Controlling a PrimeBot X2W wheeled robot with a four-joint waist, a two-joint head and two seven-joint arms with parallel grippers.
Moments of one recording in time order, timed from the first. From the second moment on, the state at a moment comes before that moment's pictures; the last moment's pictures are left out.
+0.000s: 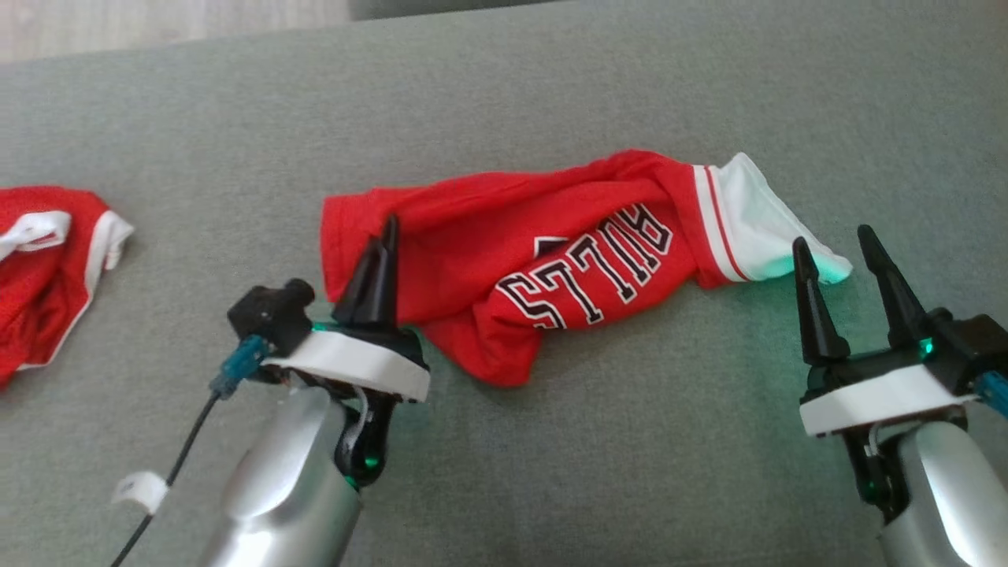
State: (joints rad) left arm -0.47 0.04 -0.44 0.57 -0.59 -0.13 -0.26; right arm -0.18 -0.21 0.12 0.25 0.23 0.13 -0.26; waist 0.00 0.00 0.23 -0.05
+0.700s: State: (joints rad) left arm -0.19 0.05 -0.13 0.49 -0.41 -0.13 -0.26; right arm -0.11 -0.17 0.08 0.34 0.24 0.13 -0.26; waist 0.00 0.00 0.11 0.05
